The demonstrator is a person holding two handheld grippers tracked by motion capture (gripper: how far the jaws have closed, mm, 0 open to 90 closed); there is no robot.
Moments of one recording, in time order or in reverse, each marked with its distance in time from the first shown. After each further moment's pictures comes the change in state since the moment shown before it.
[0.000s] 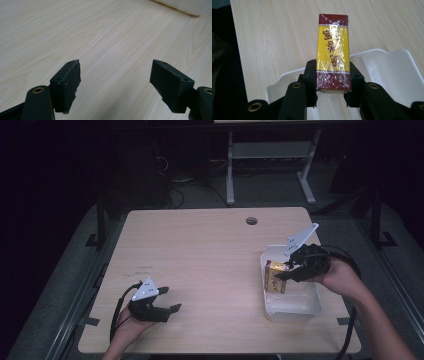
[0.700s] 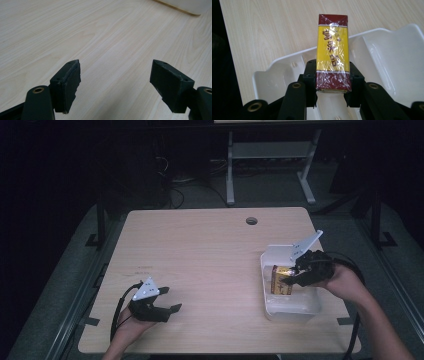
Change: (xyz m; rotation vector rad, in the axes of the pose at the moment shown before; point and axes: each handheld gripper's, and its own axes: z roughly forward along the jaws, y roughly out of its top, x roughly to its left) left arm 0.001 0.000 0.001 0.007 -0.003 0.000; right arm -0.008 -0.029 0.015 0.027 -0.003 0.053
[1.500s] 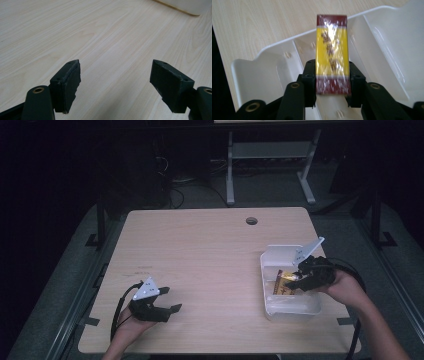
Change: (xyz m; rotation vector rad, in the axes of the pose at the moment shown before) left arm 0.000 0.000 0.001 0.002 -0.007 -0.003; right arm -0.005 -0.023 0.016 0.018 -0.002 0.057
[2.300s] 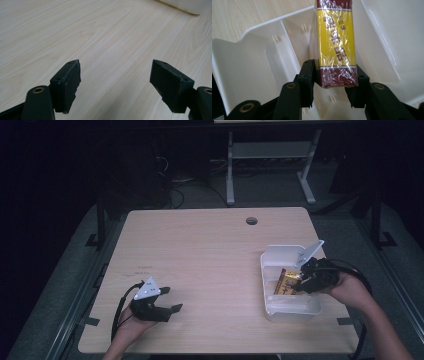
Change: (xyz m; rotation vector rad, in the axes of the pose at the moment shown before) left arm 0.000 0.000 0.002 0.005 -0.003 0.002; right arm 0.000 -0.006 0.000 0.090 -0.073 -0.015
